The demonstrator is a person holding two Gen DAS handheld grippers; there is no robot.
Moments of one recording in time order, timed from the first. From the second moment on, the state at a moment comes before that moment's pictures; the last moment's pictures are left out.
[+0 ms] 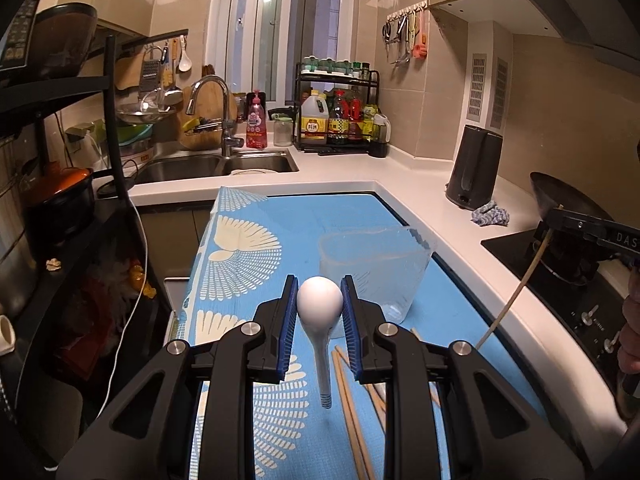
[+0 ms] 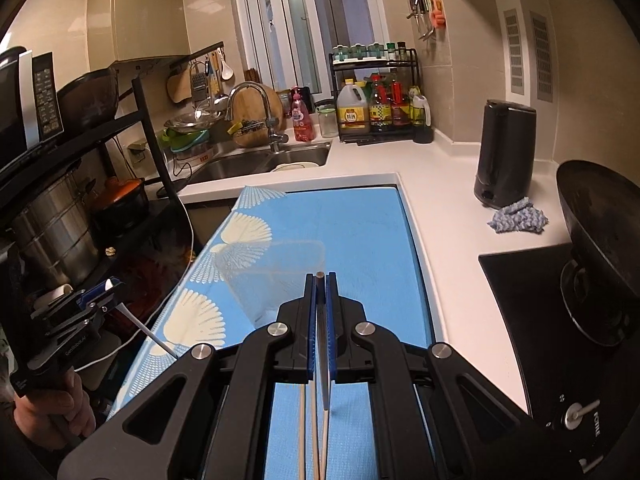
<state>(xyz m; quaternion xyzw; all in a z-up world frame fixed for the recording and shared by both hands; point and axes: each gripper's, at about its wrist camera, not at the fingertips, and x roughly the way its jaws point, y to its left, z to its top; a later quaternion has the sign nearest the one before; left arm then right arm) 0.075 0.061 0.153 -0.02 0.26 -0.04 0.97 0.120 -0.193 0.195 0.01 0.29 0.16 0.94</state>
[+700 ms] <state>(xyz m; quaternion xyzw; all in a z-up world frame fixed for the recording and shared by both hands) 0.186 0.046 0.273 -0.02 0.26 -0.09 0.96 0.203 -0.146 0.311 0.02 0.22 0.18 0.96</state>
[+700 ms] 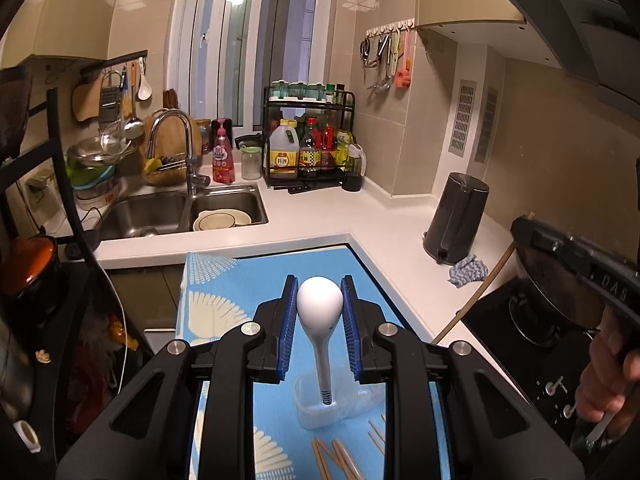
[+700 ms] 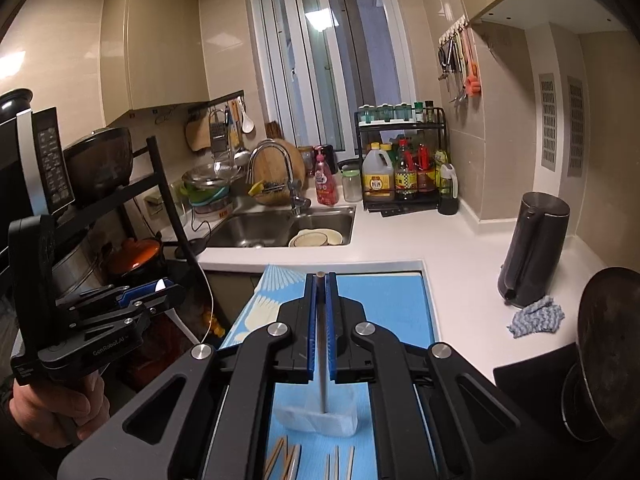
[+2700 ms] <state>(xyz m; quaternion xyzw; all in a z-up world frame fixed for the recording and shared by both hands) 0.127 0.055 0.148 -0.03 0.24 -0.06 0.97 0.141 -0.188 0.170 0.06 0.25 0.14 0.96</state>
